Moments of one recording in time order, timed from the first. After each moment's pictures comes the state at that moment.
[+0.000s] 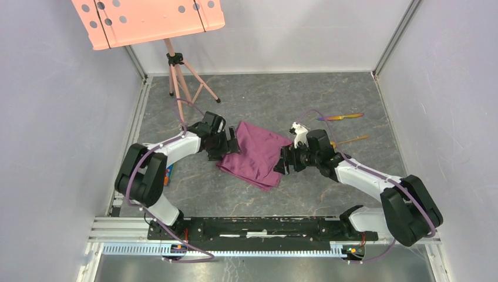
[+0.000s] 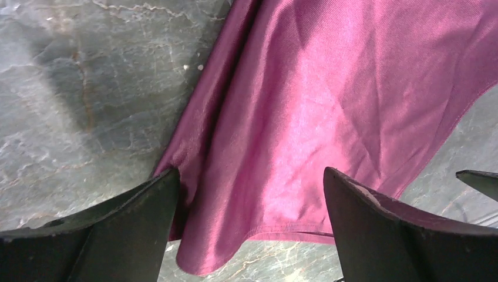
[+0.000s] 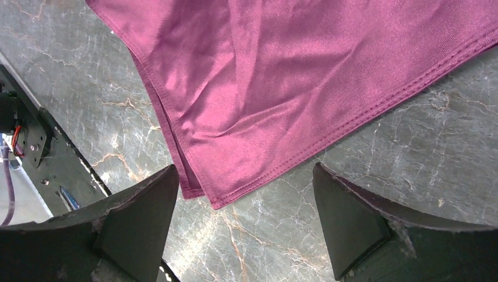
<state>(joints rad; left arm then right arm) -0.42 1.64 0.93 -0.39 0.15 -0.62 0.50 1.29 0.54 0.02 -0.43 0.28</state>
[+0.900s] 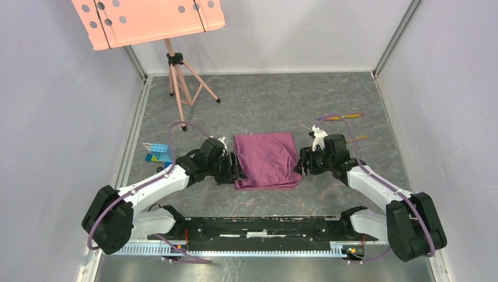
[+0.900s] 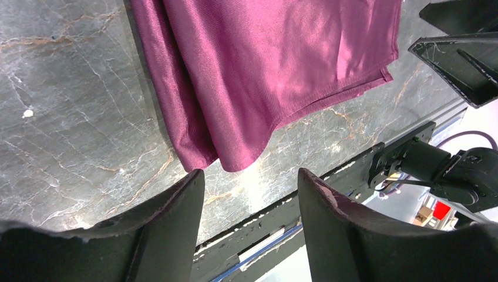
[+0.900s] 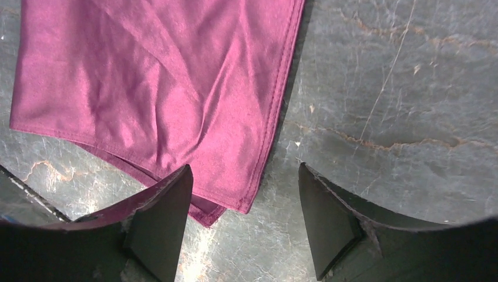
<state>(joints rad) -0.67 1.16 0.60 -0.33 0.24 -0.83 0.32 1.15 0.47 -0.15 -0.34 0.20</state>
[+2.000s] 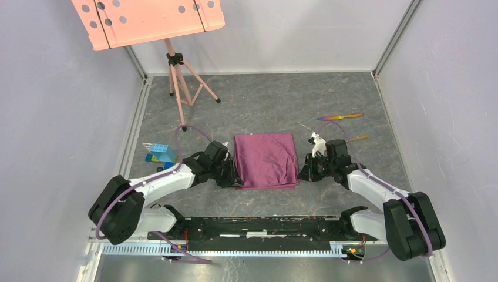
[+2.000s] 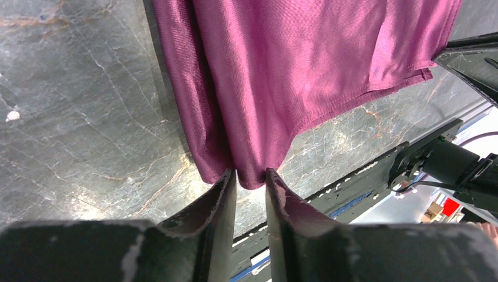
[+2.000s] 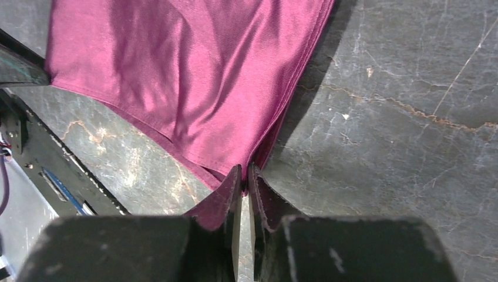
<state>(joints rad) -0.68 1.27 0.56 -0.27 0.26 -0.84 0.27 1.17 0.38 -0.10 -0.54 0.21</state>
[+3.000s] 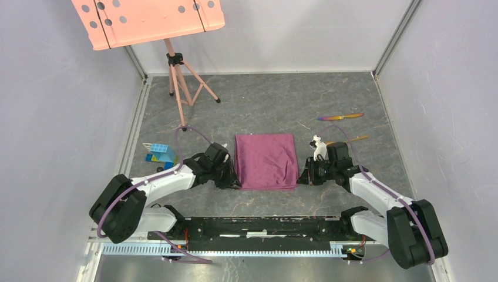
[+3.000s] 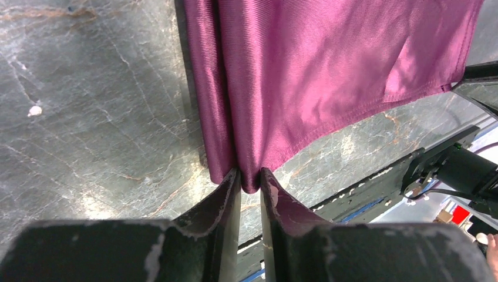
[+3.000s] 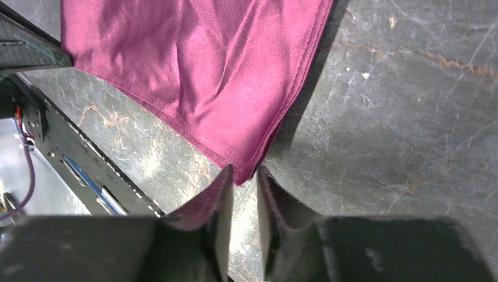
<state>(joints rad) -0.68 1.27 0.54 -0.26 0.24 -0.84 0.27 1.10 0.36 -0.19 -0.57 0.27</state>
